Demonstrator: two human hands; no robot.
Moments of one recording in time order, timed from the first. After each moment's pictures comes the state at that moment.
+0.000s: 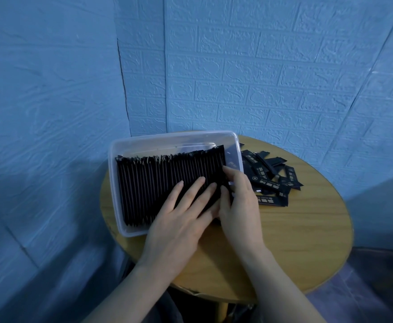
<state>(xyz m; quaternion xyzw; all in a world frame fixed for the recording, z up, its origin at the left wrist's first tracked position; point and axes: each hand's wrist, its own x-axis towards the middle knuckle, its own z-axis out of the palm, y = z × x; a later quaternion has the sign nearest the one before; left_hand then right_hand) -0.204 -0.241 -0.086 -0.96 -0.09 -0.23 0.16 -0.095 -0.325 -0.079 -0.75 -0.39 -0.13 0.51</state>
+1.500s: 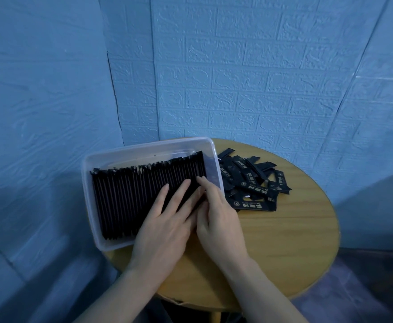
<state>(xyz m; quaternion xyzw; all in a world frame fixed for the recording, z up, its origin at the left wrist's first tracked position) -0.193 -0.235 -0.091 -0.93 -0.07 -0.27 0.23 -0.104 -0.331 -0.080 -0.75 -0.47 -0.11 0.45</state>
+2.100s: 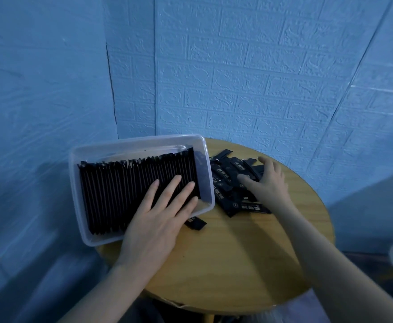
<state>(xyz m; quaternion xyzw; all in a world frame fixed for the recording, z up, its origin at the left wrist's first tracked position) -0.200 -0.218 -0.088 -0.94 -0.11 -0.25 0.19 0.026 -0.349 -0.052 -0.90 -0.27 -0.07 0.35</state>
